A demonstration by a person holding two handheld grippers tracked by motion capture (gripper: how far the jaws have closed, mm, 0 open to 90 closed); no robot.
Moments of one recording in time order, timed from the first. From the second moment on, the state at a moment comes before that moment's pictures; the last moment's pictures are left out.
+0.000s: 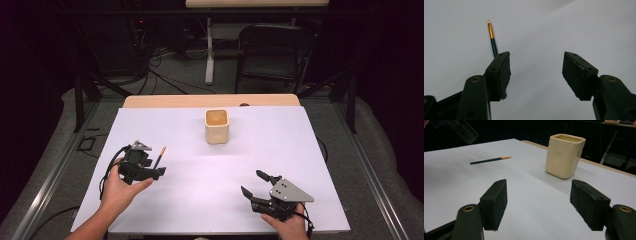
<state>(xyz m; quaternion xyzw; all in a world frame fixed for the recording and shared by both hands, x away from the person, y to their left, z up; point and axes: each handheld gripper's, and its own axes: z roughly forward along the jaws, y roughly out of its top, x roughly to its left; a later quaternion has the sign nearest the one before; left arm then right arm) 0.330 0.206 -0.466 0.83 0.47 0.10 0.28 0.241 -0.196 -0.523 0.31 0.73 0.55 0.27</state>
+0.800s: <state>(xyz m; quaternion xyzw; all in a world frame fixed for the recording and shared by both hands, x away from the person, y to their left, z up) 0.343 0.197 -0.453 0.85 0.48 0.08 0.21 0.243 -0.197 -0.524 0.31 0.73 0.55 0.27</state>
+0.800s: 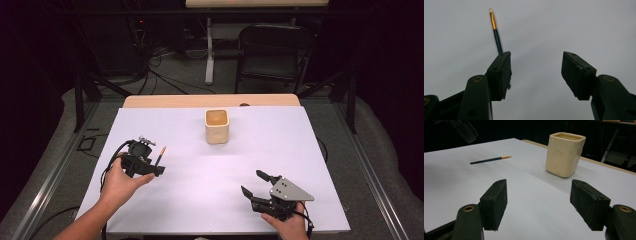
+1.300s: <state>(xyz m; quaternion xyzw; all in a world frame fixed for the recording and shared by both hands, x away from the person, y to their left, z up) 0.357 0.198 -0.443 0.84 0.49 0.08 0.21 0.243 -0.197 -0.525 0.31 0.73 0.55 0.27</state>
